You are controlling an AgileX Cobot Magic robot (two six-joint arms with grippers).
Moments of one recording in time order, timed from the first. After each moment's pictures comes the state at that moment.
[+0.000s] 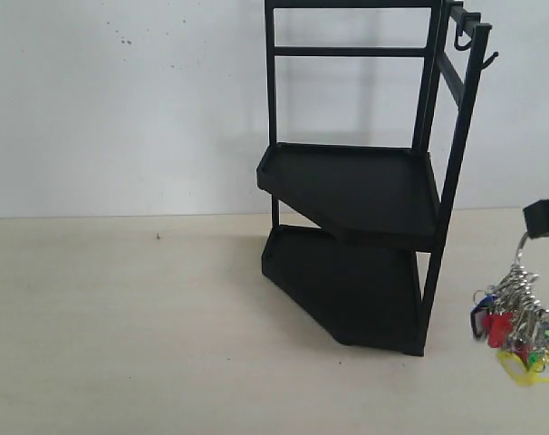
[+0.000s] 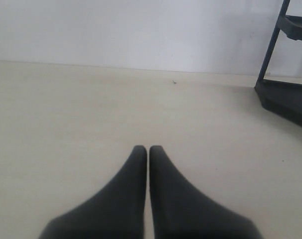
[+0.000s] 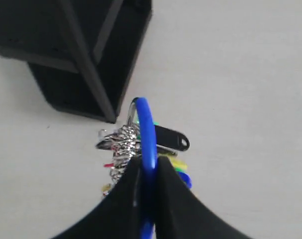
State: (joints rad) left arm 0.00 0.00 0.00 -0.15 0.29 0.07; right arm 0.12 1.06 -0.89 -0.12 0.75 0.26
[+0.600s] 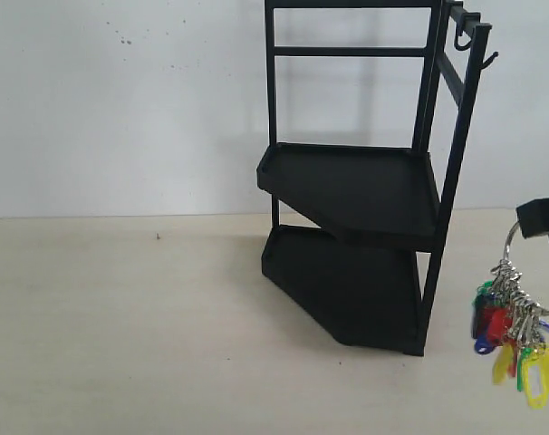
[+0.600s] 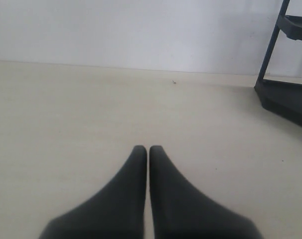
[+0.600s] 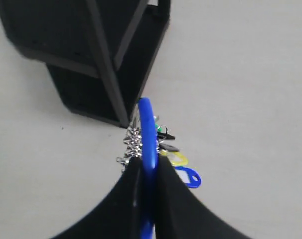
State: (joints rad) left arm 0.00 0.00 0.00 -0.15 0.29 0.07; right arm 0.11 1.06 -0.89 -0.04 0.72 0.15
